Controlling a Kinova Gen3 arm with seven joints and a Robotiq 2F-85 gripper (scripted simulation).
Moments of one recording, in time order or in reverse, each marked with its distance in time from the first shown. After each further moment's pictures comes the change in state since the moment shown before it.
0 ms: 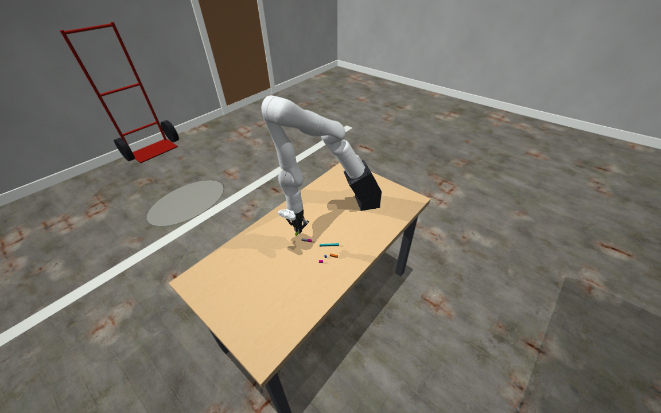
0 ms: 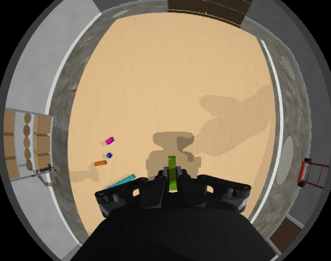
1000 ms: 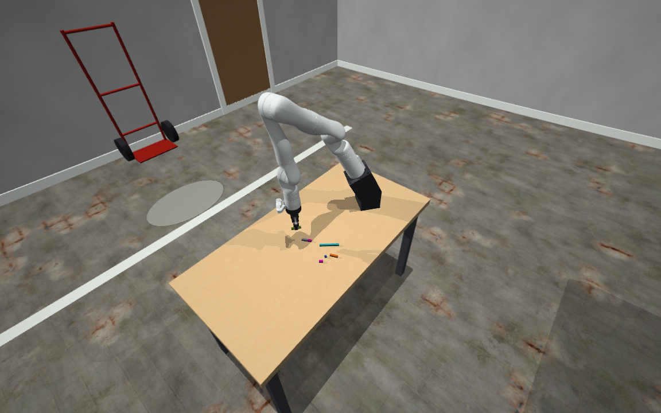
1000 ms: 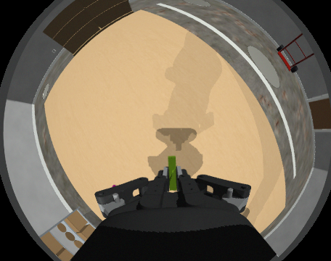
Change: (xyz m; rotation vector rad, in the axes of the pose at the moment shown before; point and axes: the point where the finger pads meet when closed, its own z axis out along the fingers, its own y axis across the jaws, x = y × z) arm -0.013 0.021 -0.006 -0.026 -0.008 0.842
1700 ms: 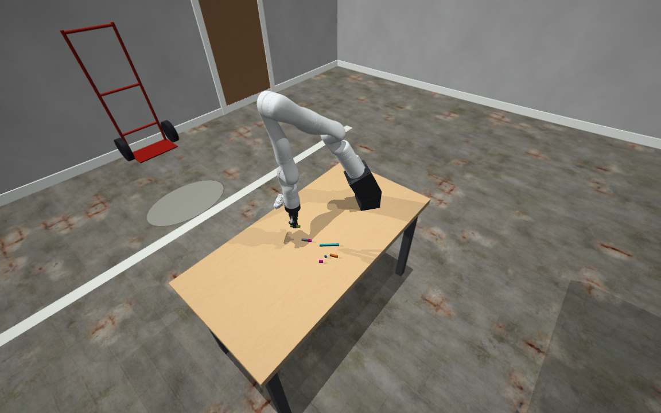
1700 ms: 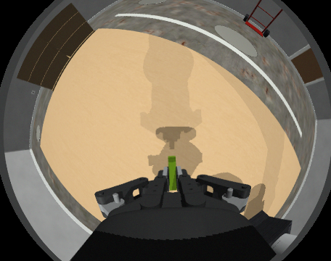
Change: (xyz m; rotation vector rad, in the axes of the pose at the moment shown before) arm 0.002 0.010 -0.003 -0.013 0.002 0.324
